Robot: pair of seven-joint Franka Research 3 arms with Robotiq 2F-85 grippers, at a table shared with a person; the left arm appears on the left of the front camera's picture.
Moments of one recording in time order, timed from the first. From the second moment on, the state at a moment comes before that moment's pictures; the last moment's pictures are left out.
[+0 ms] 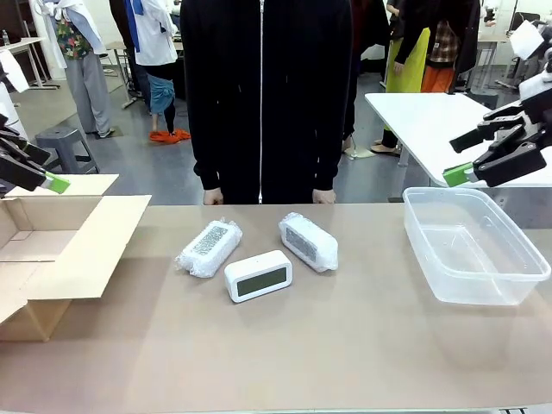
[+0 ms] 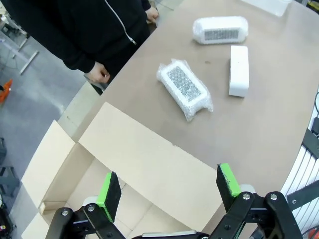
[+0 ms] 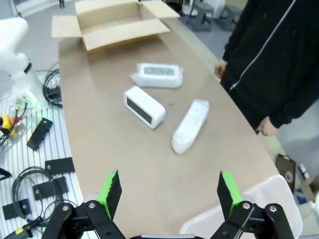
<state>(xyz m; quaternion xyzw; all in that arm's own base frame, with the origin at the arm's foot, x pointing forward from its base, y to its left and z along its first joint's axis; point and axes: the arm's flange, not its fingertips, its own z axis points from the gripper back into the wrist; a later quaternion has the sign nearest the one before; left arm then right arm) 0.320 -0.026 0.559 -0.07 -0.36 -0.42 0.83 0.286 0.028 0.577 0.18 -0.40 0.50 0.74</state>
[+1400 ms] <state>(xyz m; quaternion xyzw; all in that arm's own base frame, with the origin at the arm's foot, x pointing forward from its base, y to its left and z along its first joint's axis) 0.317 -0.021 0.564 -0.07 -0.37 -0.45 0.81 0.303 0.052 0.553 0.20 -0.37 0.48 0.77</state>
